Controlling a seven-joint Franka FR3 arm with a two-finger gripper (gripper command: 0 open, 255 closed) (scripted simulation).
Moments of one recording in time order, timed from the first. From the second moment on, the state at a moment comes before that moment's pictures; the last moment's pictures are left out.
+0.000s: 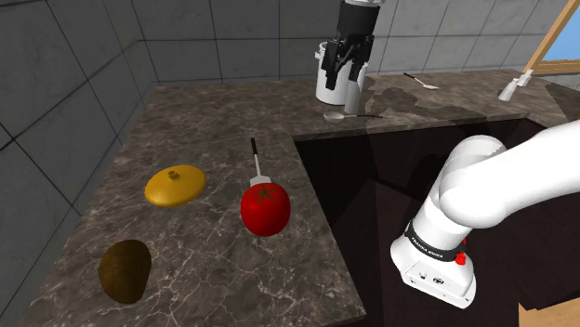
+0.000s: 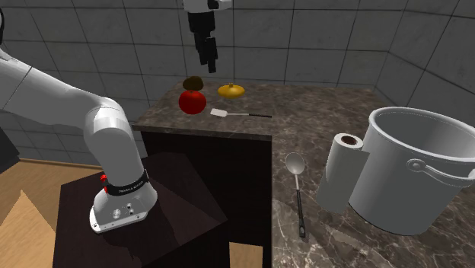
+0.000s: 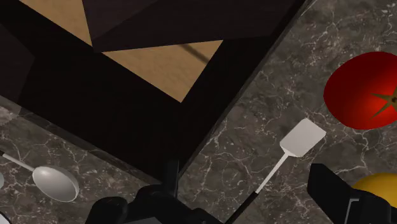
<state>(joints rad) 0.00 -0.76 0.00 -2.32 0.01 1.63 0.15</state>
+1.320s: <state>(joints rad) 0.01 -0.71 -0.48 -2.55 -0.33 1.96 -0.64</state>
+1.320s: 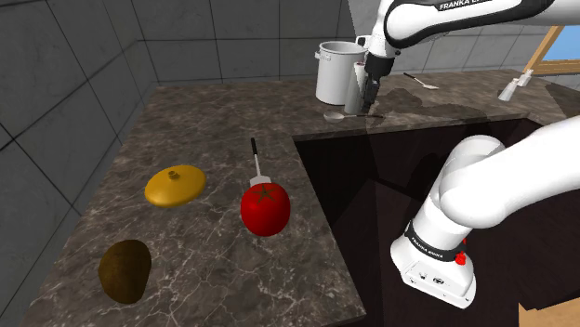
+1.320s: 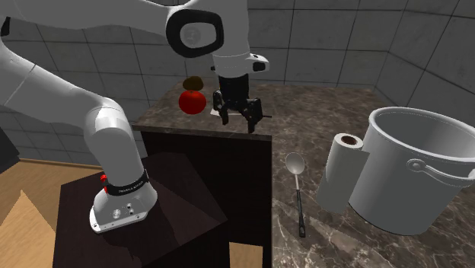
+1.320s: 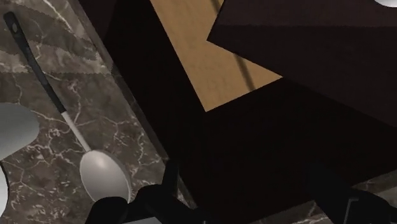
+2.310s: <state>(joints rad) 0.32 -0.11 -1.05 -2.28 -0.09 2.33 -1.49</state>
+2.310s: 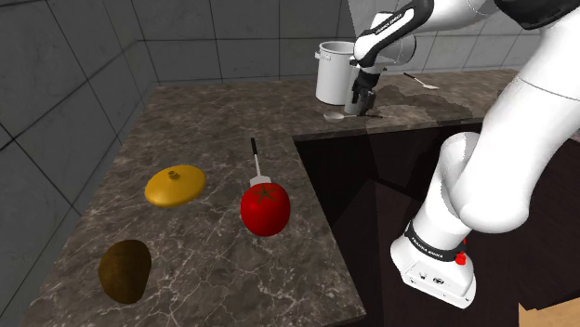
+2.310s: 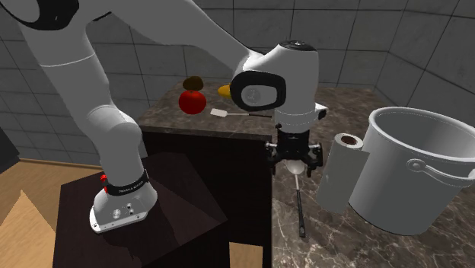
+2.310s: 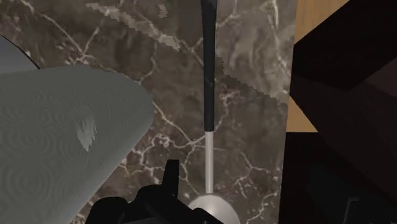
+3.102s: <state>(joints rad) 0.30 0.16 -1.04 -2.25 0.26 2.43 -1.80</state>
